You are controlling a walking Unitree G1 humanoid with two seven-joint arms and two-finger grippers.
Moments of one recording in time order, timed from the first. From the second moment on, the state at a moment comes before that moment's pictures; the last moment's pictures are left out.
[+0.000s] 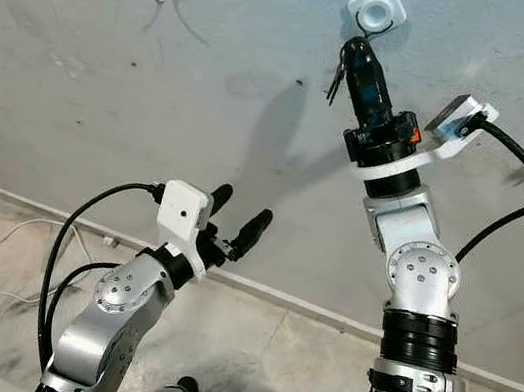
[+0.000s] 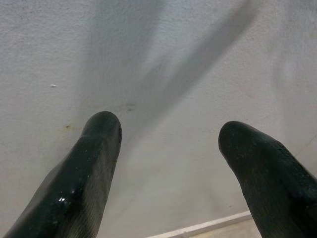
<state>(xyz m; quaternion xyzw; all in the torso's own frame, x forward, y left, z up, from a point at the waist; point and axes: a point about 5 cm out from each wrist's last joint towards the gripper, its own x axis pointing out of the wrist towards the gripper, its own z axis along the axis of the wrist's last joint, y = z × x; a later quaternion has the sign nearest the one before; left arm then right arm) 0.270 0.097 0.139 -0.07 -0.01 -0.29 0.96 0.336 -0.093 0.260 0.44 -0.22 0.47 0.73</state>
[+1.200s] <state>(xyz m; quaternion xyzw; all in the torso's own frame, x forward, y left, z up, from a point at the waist) 0.267 0.096 0.138 -0.07 -0.01 -0.29 0.95 0.341 -0.101 0.254 0.45 -0.23 0.45 0.74</state>
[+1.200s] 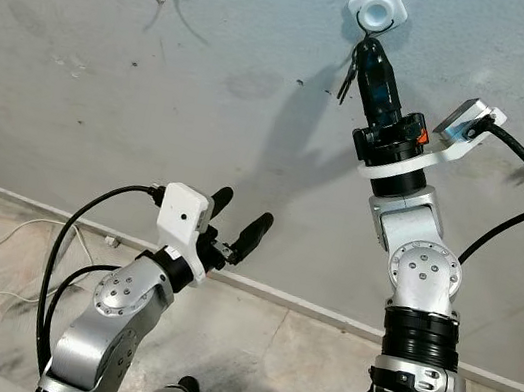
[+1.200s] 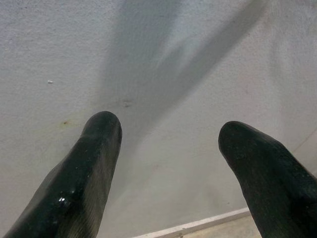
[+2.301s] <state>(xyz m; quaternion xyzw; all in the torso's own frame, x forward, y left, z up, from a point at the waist) 0.266 0.096 0.137 -0.08 0.00 -0.29 0.95 0.345 -0.100 0.249 0.44 -0.22 0.42 0.76</state>
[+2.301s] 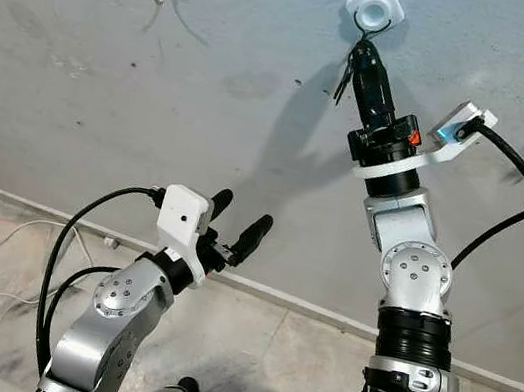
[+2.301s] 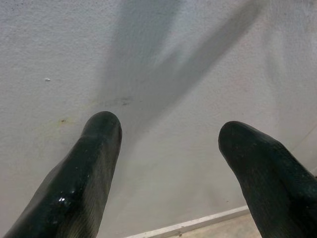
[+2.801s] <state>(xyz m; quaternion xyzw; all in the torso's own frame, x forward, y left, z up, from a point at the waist) 0.266 0.096 0.137 -0.08 -0.01 -0.29 0.95 0.347 -0.118 0.206 0.45 -0.16 0.34 0.81</state>
